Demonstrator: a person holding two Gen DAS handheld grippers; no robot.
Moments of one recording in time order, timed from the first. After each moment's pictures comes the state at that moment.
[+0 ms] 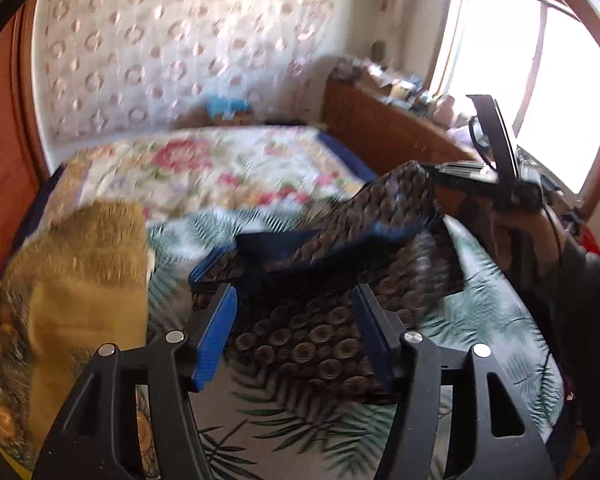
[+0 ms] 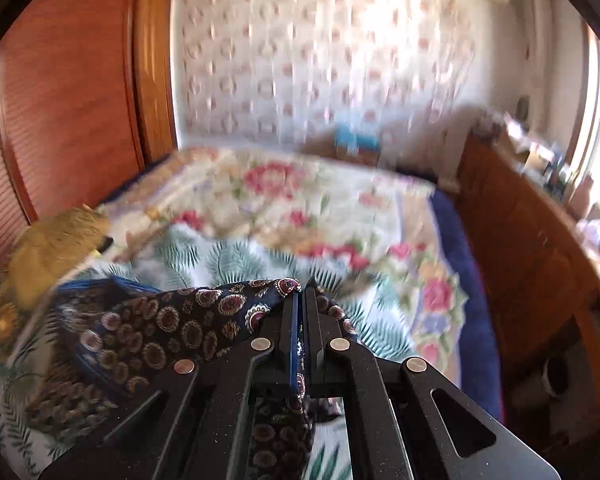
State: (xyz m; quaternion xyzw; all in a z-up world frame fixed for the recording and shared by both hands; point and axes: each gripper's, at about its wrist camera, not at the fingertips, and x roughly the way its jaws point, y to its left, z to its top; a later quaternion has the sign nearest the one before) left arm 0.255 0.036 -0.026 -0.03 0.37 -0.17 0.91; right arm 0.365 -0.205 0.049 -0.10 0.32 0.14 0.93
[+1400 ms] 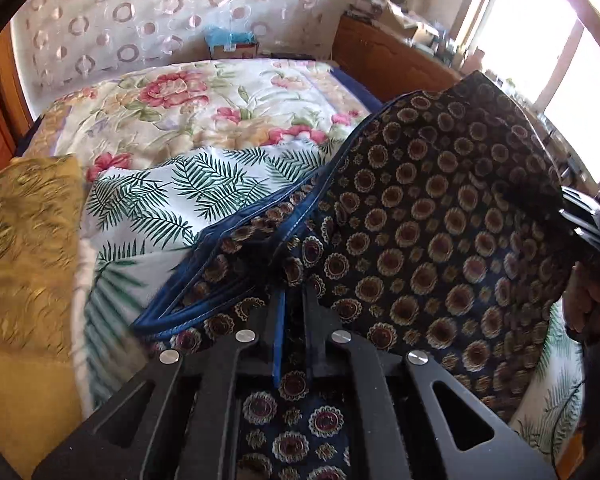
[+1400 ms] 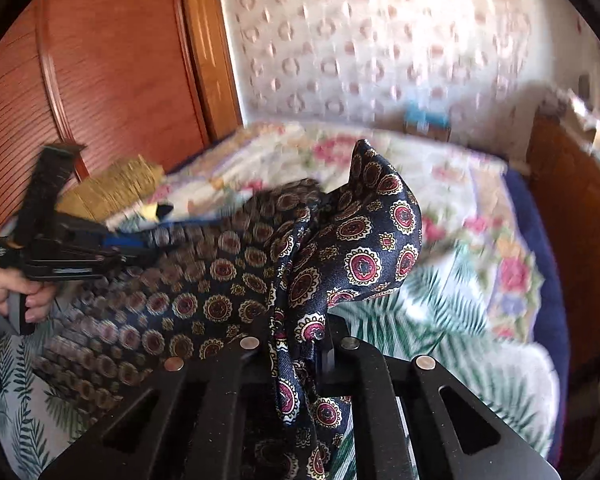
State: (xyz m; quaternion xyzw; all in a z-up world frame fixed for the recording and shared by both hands) left arm 0.346 0.025 -0.090 -0.02 0.46 -0.16 0.87; right arm 0.376 -0.245 0.019 -0.09 0.29 0.28 0.91
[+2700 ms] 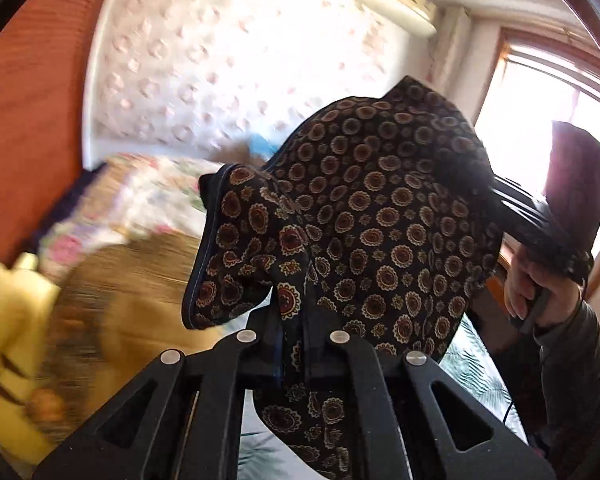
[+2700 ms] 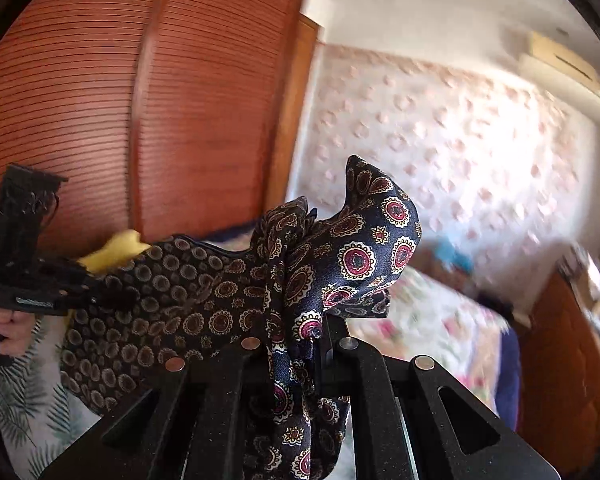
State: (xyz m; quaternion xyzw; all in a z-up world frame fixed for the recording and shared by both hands) left arm 0.197 0.118 0.046 -0.13 0.28 -0.09 0.95; right arm 0.301 -0.108 0.163 -0.20 0.10 0.37 0.90
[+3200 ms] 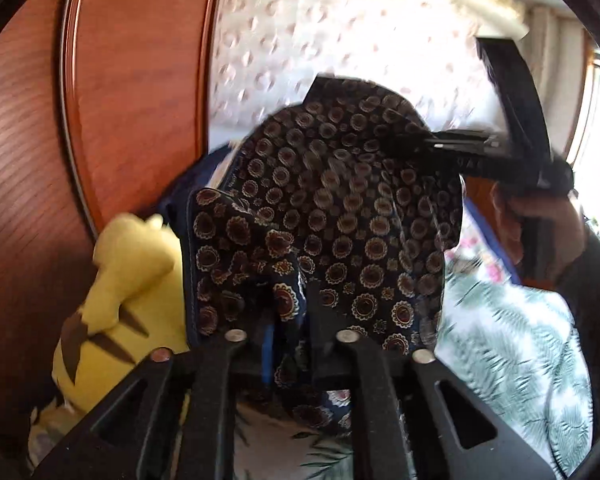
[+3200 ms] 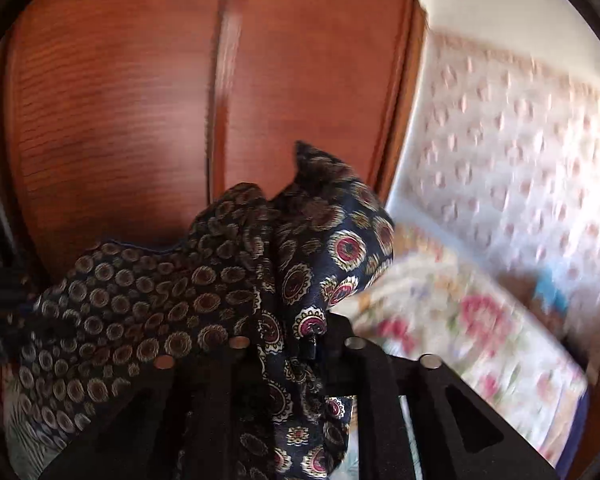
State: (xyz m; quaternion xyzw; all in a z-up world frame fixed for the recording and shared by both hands) left arm 0.161 0.224 -0.019 -0.11 0.32 0.09 0.94; right arm 0.388 0.137 0.112 -0.24 0.21 0.47 0.83
